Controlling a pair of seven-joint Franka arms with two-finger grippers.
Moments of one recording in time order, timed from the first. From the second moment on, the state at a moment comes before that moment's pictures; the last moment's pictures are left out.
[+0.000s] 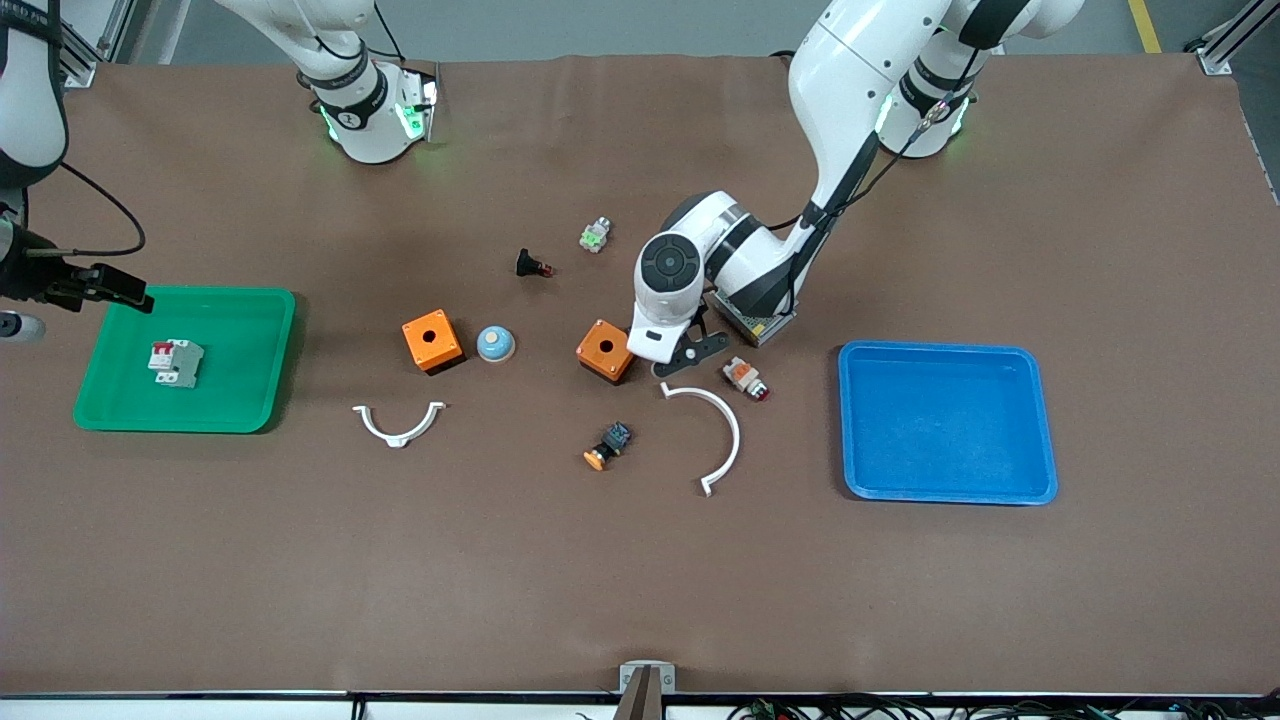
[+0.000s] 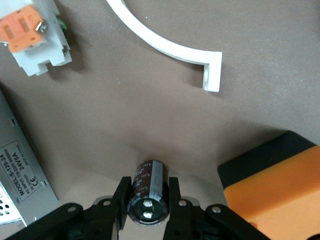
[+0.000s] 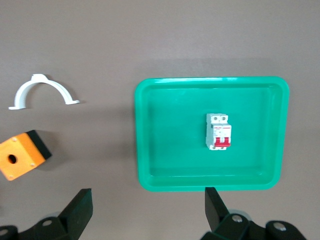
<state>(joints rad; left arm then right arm) -0.68 0.72 -0.15 -1.64 -0.03 2.25 -1.22 -0.23 -0.03 -0.02 -1.95 -0.01 1.86 -0.19</state>
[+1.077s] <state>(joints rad) -0.42 0.46 -0.14 -1.62 -0.03 2.06 -1.13 -0.08 -0.13 -0.03 -1.79 0.00 1.74 0.04</state>
